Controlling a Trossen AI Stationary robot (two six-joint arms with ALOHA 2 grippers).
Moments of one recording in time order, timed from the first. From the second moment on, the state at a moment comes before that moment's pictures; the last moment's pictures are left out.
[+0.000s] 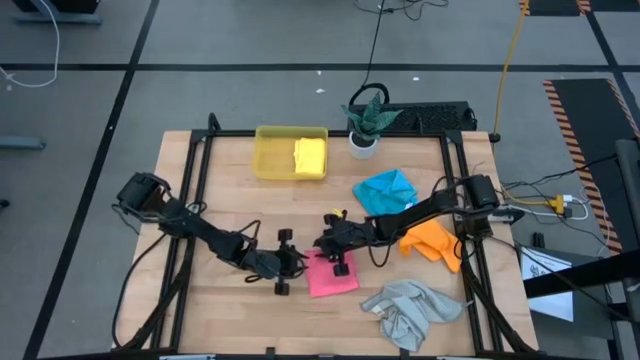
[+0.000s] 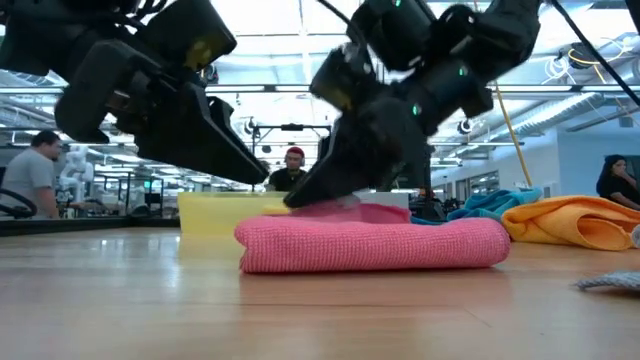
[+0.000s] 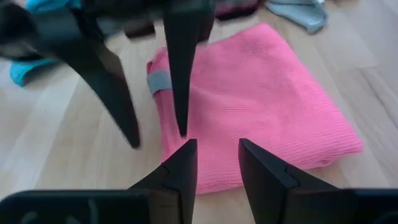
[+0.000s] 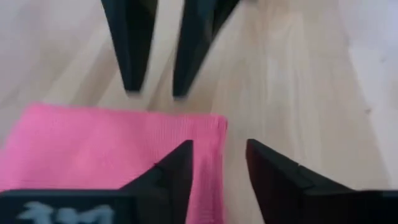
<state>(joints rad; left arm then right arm) -0.44 1.69 0.69 0.35 -0.39 -0.12 0.16 1.92 0.94 0.35 0.00 -0.06</state>
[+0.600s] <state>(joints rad) -0.35 1.76 0.69 0.36 -0.42 -0.21 0.32 1.76 0.77 0.28 0.27 0.24</state>
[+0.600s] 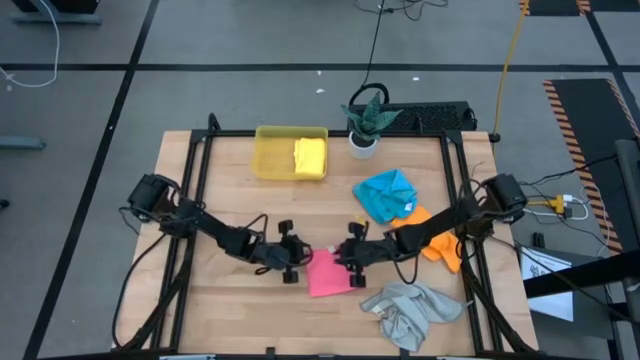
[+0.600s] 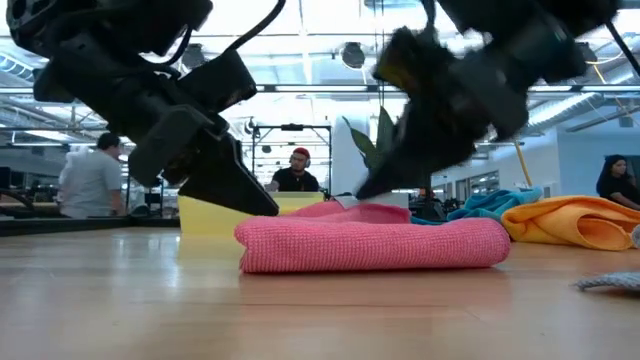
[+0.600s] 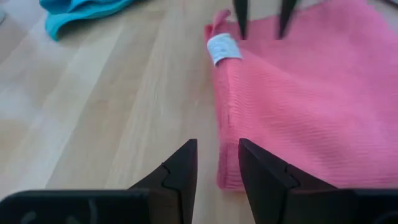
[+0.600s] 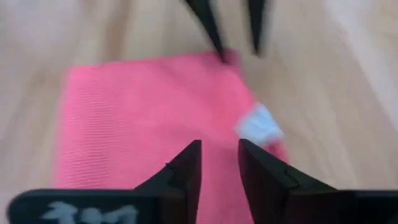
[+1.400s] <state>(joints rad) -0.38 1.72 0.70 0.47 -0.39 -0.18 0.38 1.71 0.55 0.66 0.34 0.32</state>
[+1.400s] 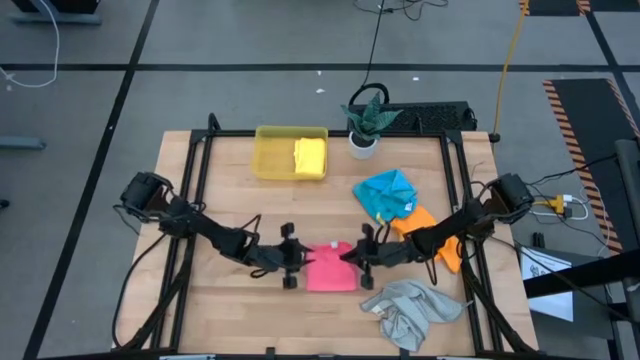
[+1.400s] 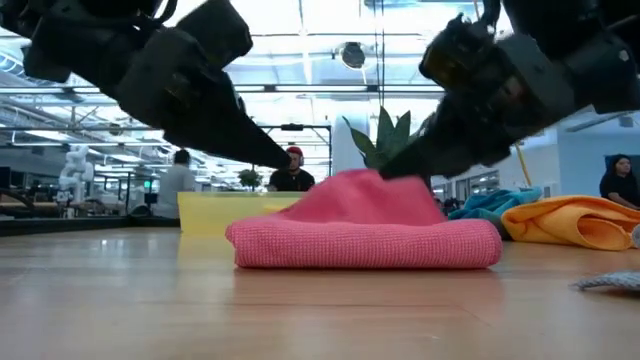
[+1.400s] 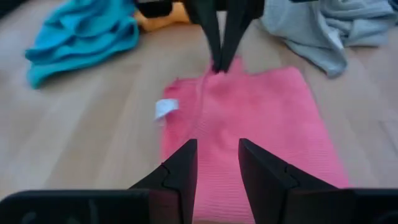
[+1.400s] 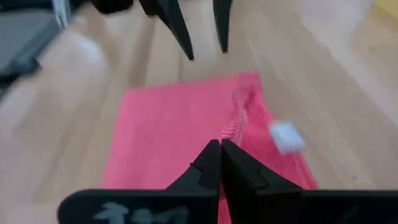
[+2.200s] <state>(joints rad) -0.33 1.82 0.70 0.42 -0.41 -0.23 0.38 1.54 0.54 0.44 0.47 0.26</state>
